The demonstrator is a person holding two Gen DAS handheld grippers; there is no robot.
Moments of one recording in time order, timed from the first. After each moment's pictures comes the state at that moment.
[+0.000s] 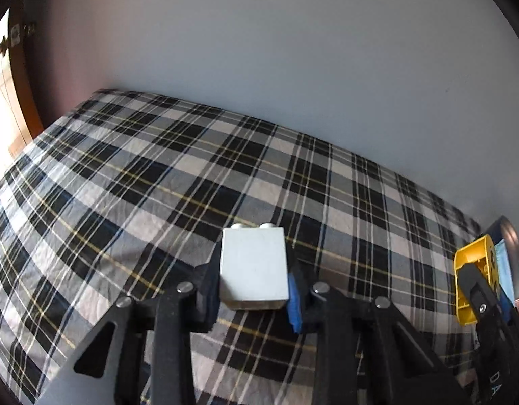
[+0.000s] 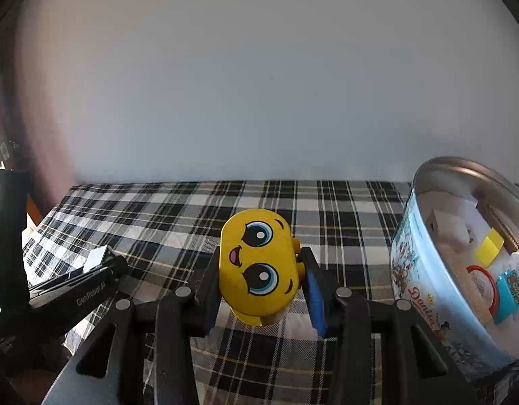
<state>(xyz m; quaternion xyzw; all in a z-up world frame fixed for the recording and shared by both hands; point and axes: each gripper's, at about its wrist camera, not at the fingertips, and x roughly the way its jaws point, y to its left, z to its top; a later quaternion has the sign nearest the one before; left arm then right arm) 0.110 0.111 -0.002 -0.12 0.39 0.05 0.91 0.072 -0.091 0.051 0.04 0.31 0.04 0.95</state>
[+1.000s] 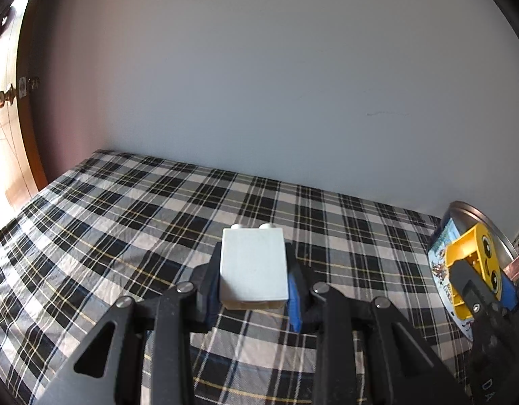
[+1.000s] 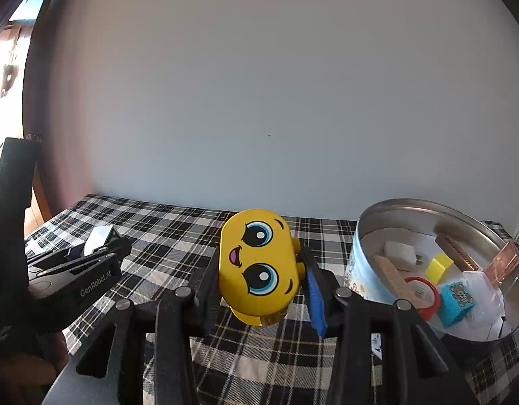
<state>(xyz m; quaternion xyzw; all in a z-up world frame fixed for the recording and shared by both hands) 0.043 0.079 0.028 -0.07 0.28 0.01 0.96 -0.012 -0.111 0.072 0.00 0.20 0.04 0.98</state>
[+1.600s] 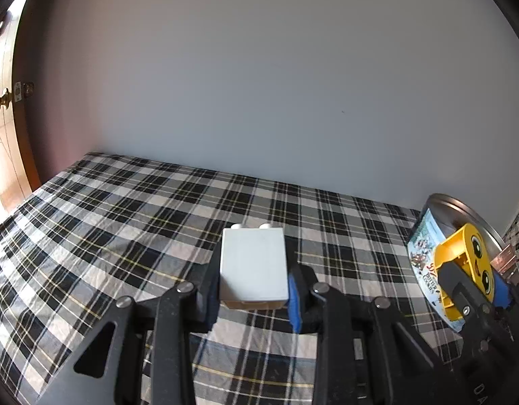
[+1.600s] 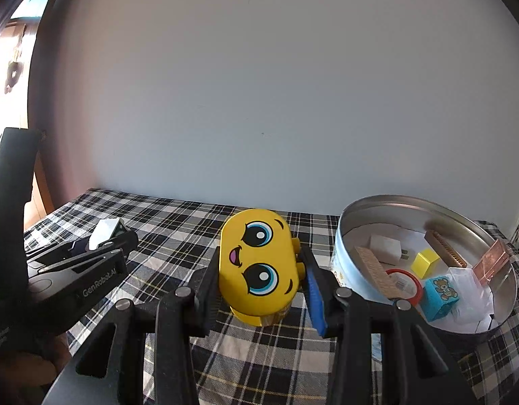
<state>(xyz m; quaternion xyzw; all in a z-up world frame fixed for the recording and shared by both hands) 0.026 0.052 0.034 -0.07 0.27 0.00 0.96 -0.029 -0.125 0.071 -0.01 0.21 0.05 0.98</state>
